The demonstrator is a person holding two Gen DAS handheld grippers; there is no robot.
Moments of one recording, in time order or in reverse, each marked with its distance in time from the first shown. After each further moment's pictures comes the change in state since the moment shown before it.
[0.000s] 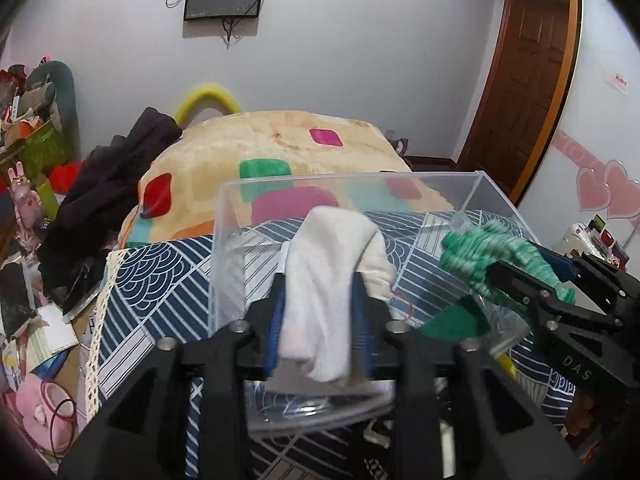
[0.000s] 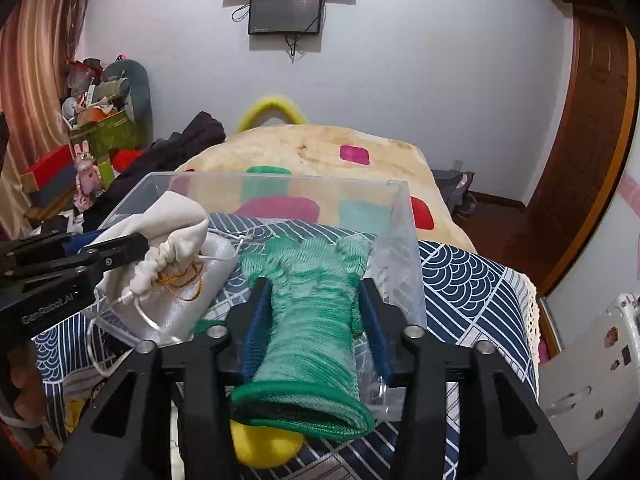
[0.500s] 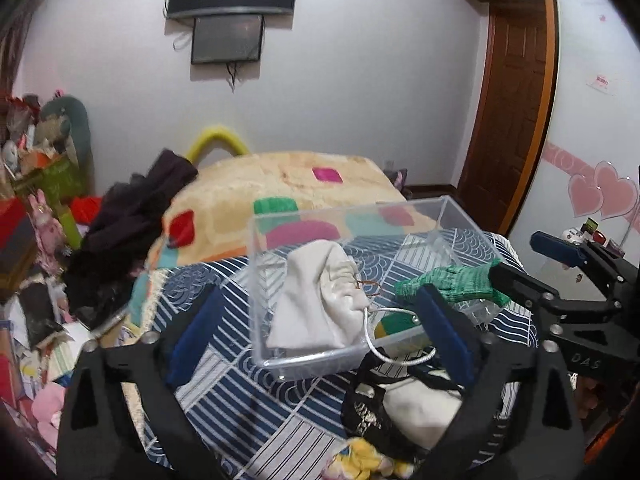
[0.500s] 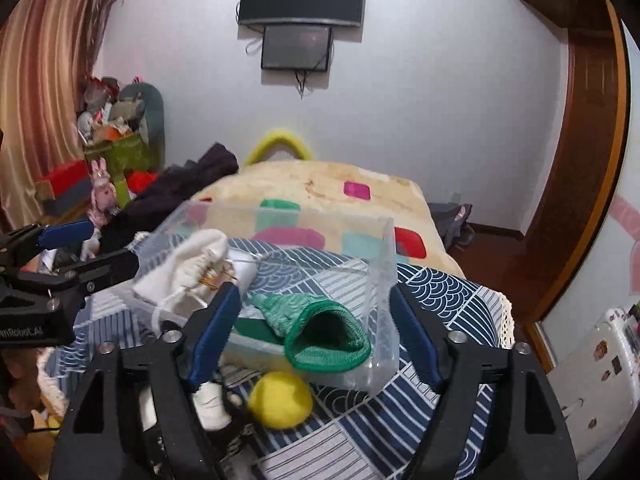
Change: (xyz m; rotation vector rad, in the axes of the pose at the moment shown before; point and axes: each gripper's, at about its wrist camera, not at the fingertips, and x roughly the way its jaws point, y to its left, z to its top) left arm -0.081 -0.009 -0.014 0.048 -0.145 0.034; right arm -0.052 0.005 0.000 -0.009 -0.135 0.028
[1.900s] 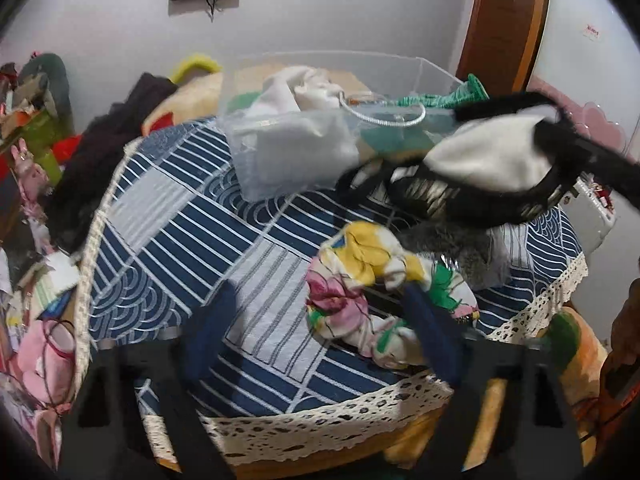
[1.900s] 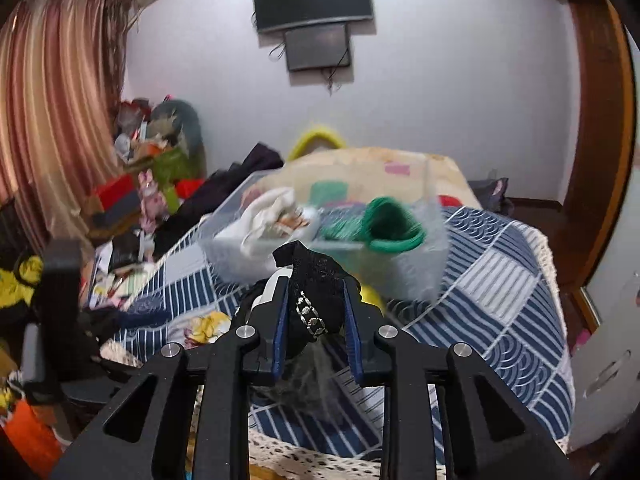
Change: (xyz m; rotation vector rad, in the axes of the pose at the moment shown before) left arm 0.001 -0.007 -0.116 0.025 0.257 -0.071; right arm -0.036 0.022 -0.053 0.107 -0.011 0.149
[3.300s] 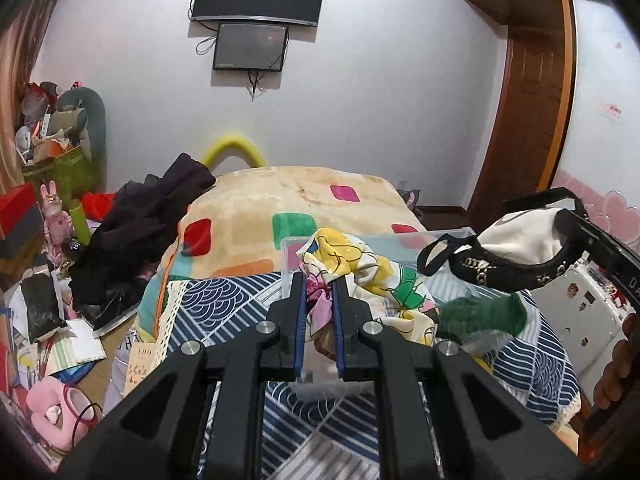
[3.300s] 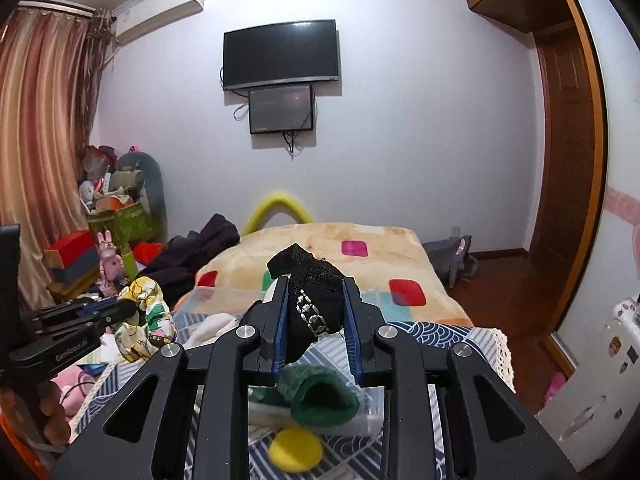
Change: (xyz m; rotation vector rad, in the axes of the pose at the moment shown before) left arm -0.039 0.036 0.121 -0.102 -0.305 0.086; right arm 0.014 -0.016 0.076 -0.019 -0.194 -0.147
